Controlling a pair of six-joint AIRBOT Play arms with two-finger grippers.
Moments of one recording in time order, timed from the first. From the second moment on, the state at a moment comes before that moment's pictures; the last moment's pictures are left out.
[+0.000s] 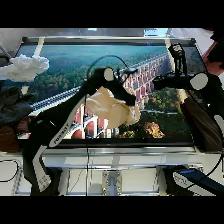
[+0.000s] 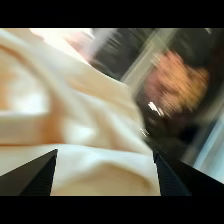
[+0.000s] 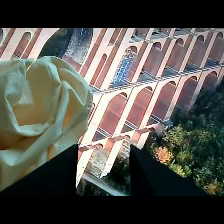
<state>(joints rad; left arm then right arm) -0.60 -1.92 2.02 1.09 -1.27 -1.35 0.08 -1.15 1.20 -1.27 0.85 1.15</state>
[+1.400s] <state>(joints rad) -0.05 -2.16 1.99 0.89 -0.95 -1.94 0.08 -1.28 1.20 -1.10 0.90 1.26</state>
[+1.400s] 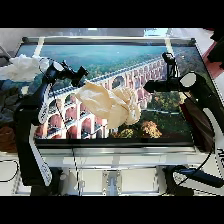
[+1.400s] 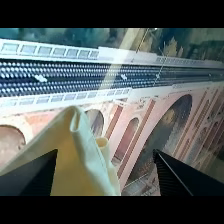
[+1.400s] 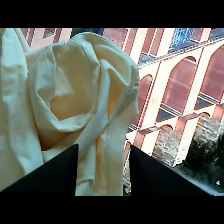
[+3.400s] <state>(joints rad) -0.08 -2.15 2.05 0.74 -1.01 -1.70 0.08 -1.50 0.89 -0.87 0.87 1.33</state>
